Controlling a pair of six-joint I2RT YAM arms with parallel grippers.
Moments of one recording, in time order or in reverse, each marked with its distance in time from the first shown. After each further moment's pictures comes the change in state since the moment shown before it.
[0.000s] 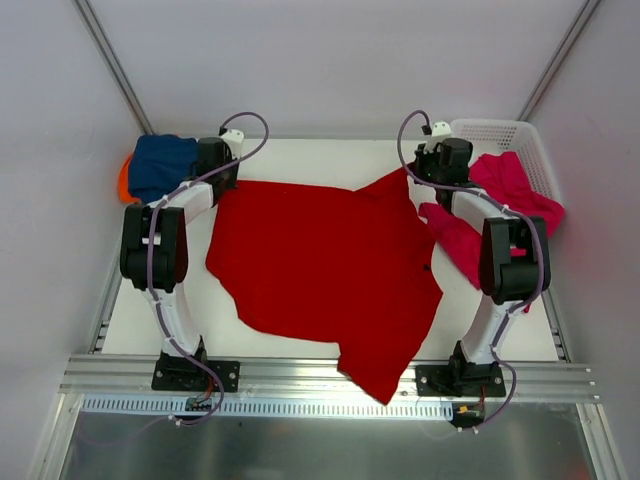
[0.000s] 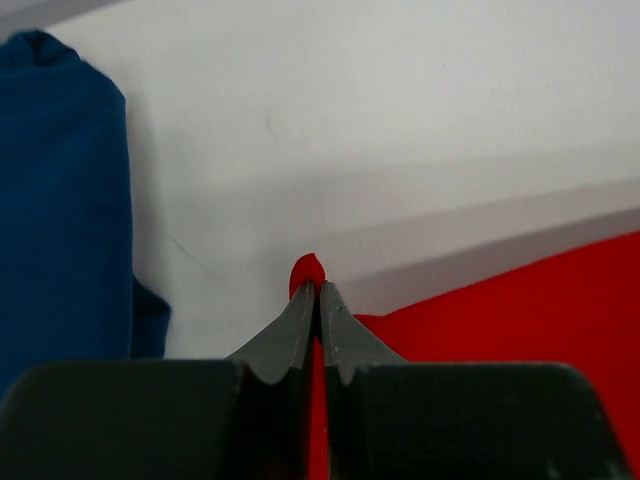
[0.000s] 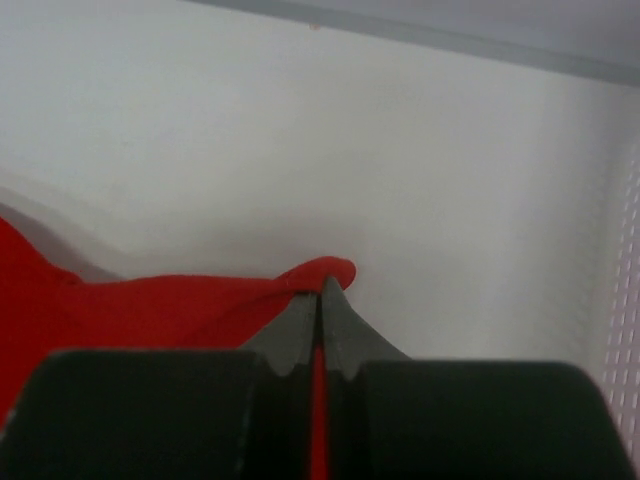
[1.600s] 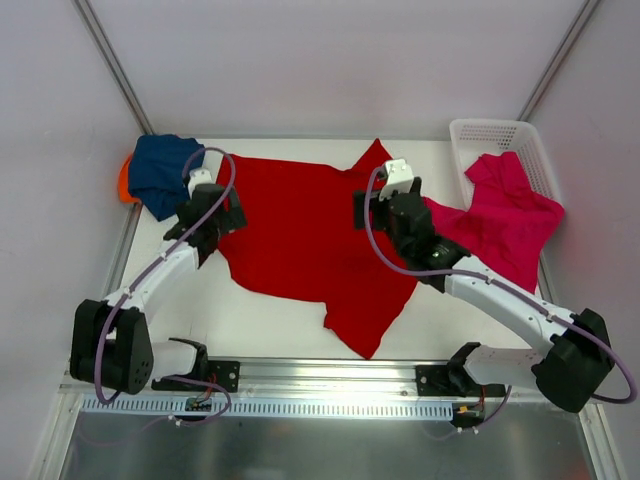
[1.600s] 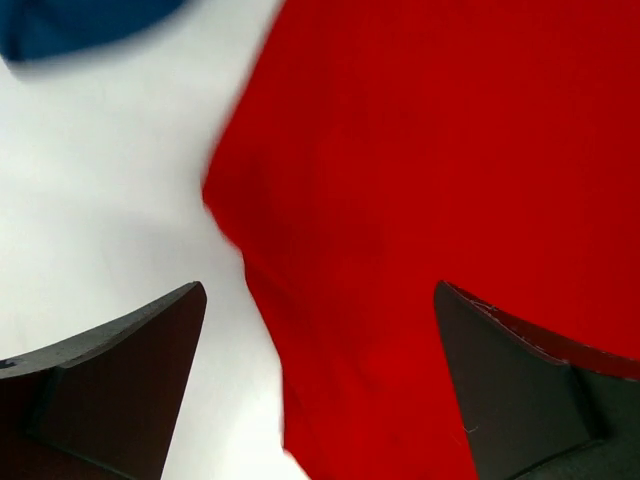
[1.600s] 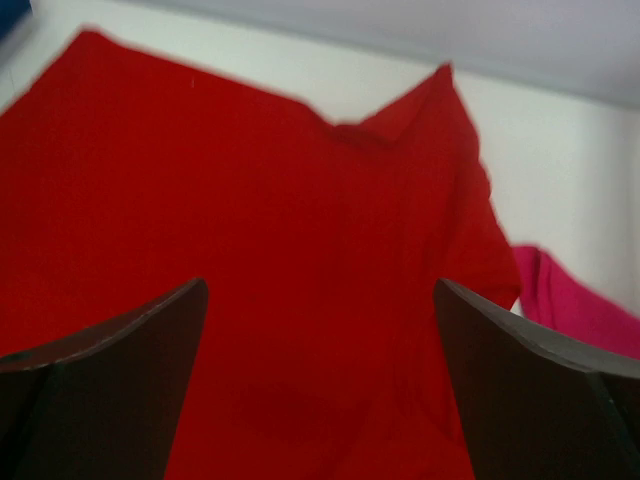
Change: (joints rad) left arm -0.120 -0.601 -0.405 -0.242 -0.350 -0.602; right arm 0.636 -0.643 -0.288 -0.153 0.657 0.126
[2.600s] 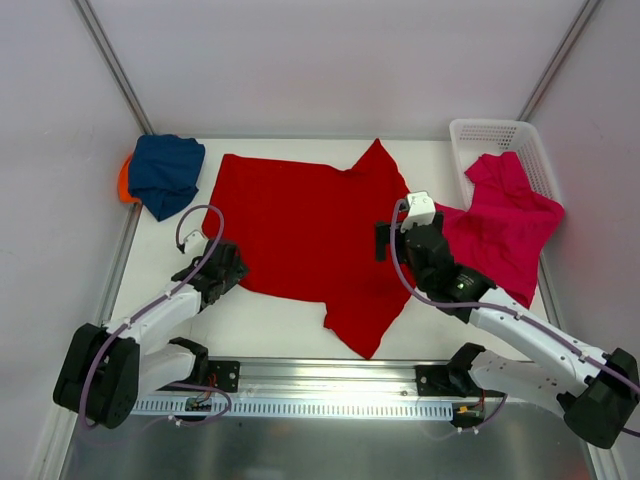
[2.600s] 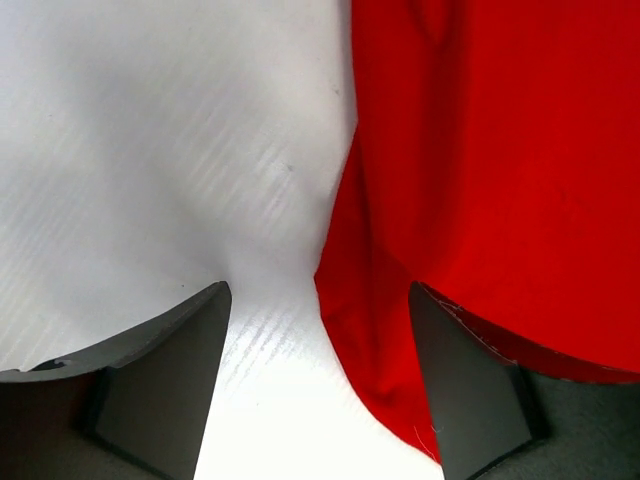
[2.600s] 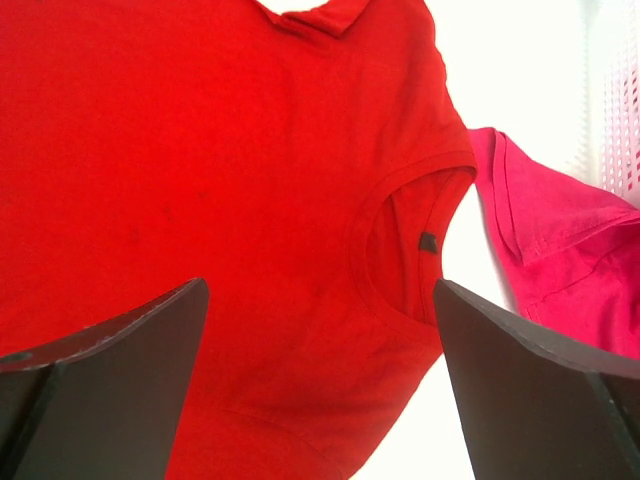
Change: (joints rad) left arm -0.148 -0.201 -0.417 -0.107 -0.003 -0.600; right arm 0.050 -0.271 -0.209 -0.243 0.090 0.099
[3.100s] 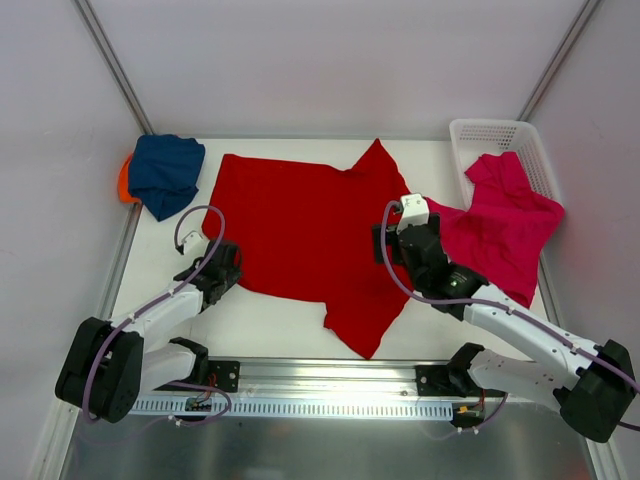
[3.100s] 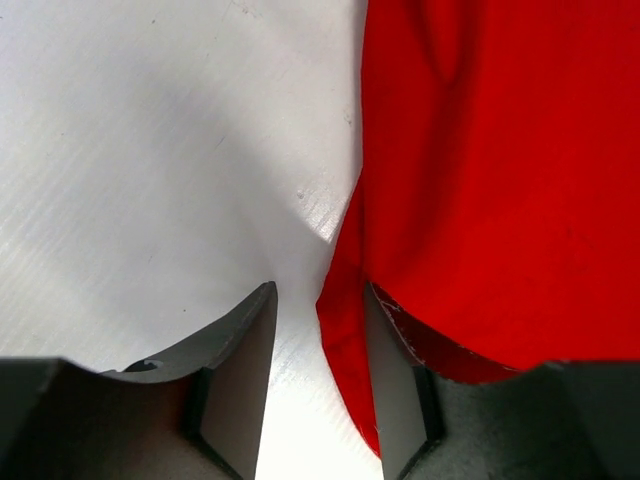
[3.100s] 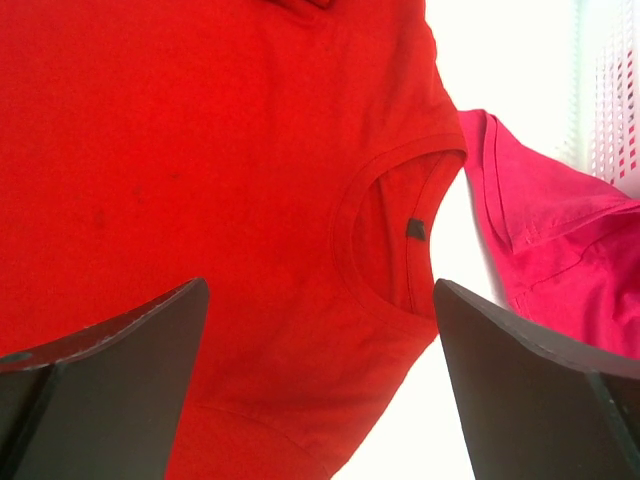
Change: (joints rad) left arm 0.000 0.042 -0.017 0.059 -0.055 -0.029; right arm 0.000 0.057 -0.008 0.001 0.025 -0.021
